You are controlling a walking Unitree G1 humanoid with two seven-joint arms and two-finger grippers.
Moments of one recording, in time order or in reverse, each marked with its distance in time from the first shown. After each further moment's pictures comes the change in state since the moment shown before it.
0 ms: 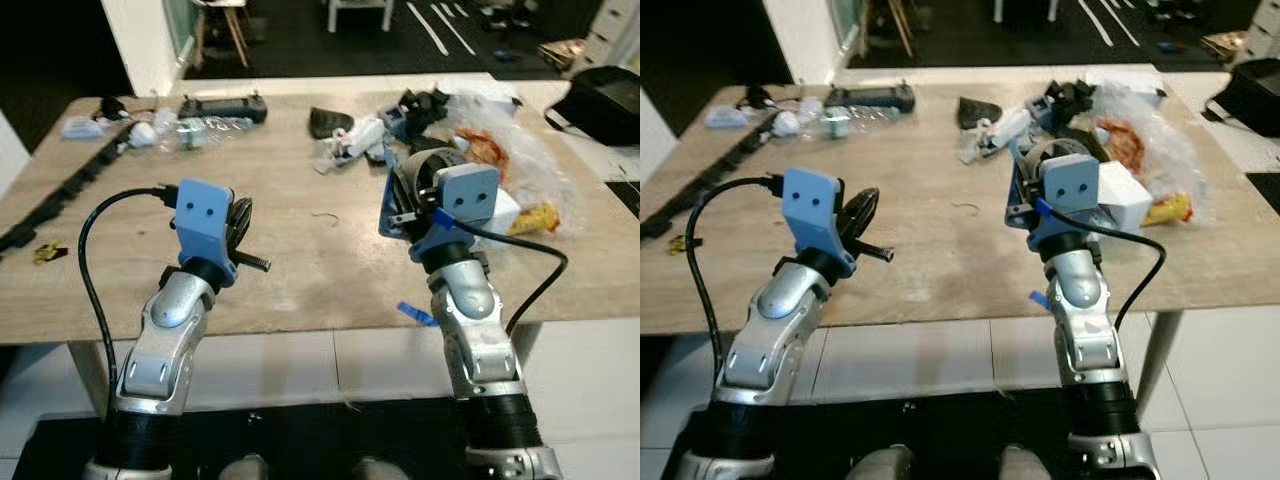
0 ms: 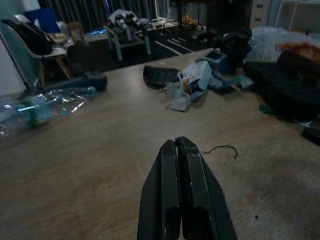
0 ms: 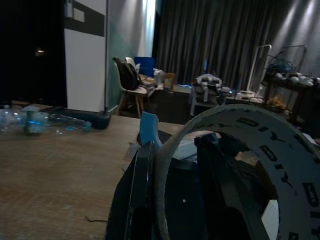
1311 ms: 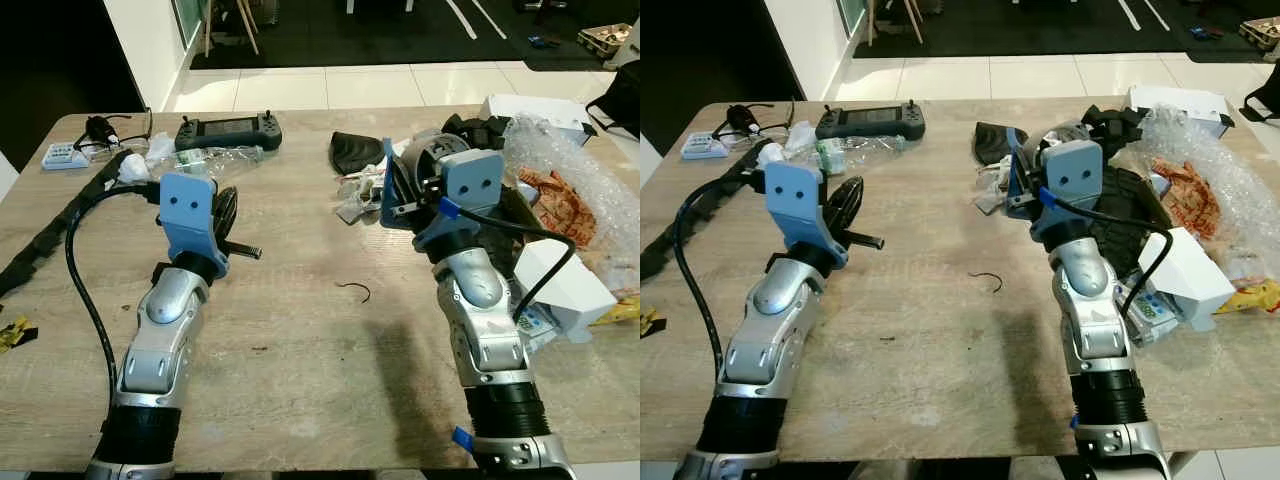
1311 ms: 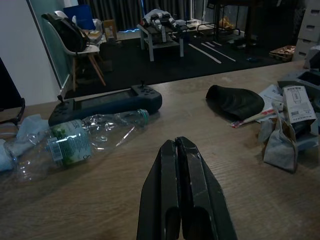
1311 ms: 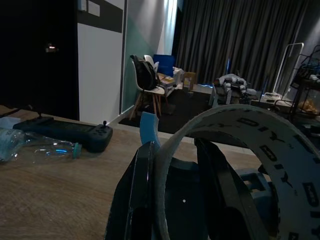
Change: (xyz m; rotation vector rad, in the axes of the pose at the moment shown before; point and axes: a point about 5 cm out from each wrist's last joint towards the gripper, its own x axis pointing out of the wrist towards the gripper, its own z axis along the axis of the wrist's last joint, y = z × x) left arm -0.003 0.014 0.000 -0.016 -0.037 0.099; right arm 0.004 0.000 0.004 -0.006 -0.014 0.048
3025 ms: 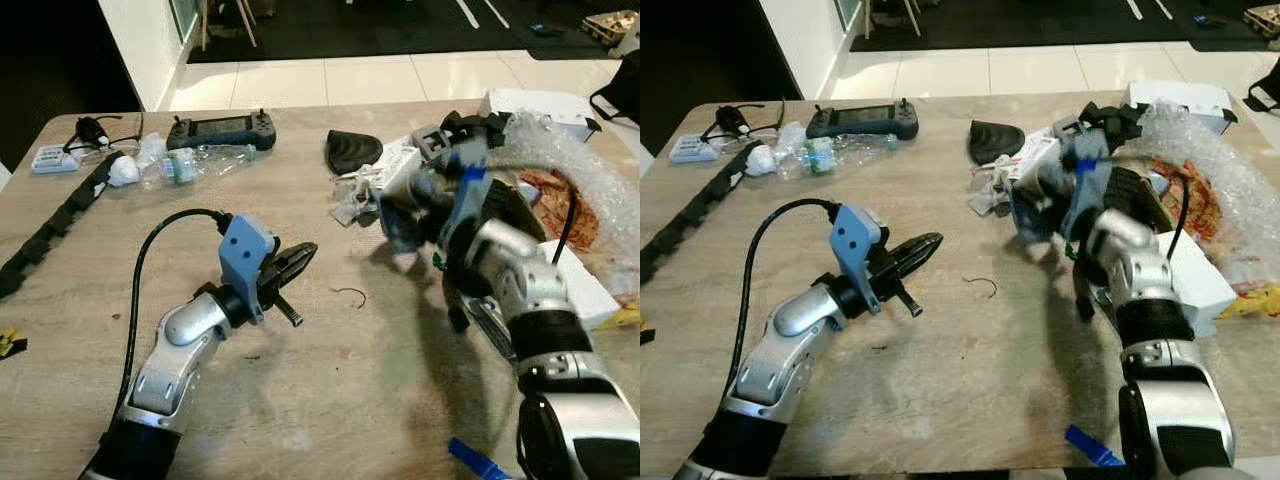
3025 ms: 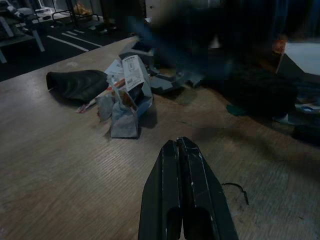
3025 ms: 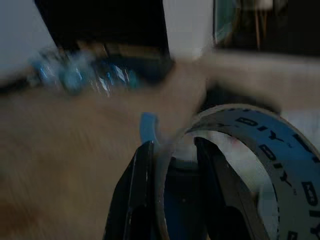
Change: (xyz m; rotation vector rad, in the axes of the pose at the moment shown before) left arm -0.021 -0.046 -0.018 -0.027 0.033 -0.615; right arm 0.043 -0.042 -0.016 0.253 0.277 0.431
